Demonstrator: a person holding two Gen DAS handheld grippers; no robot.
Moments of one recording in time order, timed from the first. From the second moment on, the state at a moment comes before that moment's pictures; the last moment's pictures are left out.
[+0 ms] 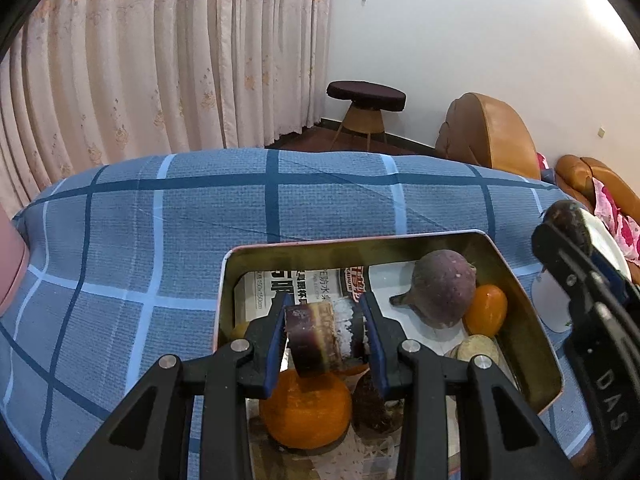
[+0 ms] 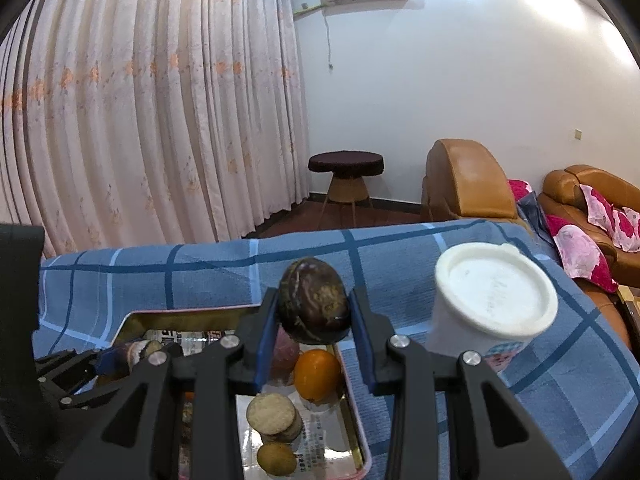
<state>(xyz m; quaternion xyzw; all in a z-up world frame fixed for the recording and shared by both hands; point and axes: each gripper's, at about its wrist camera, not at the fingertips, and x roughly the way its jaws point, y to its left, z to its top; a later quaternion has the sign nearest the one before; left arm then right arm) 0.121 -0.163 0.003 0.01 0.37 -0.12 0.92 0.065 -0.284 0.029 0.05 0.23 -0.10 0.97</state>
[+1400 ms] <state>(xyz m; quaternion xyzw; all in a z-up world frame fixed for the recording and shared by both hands) 0.030 -0.118 0.004 0.04 0.21 -0.07 0.97 -0.018 -0.259 0.026 0.06 0.11 -0.11 0.99</state>
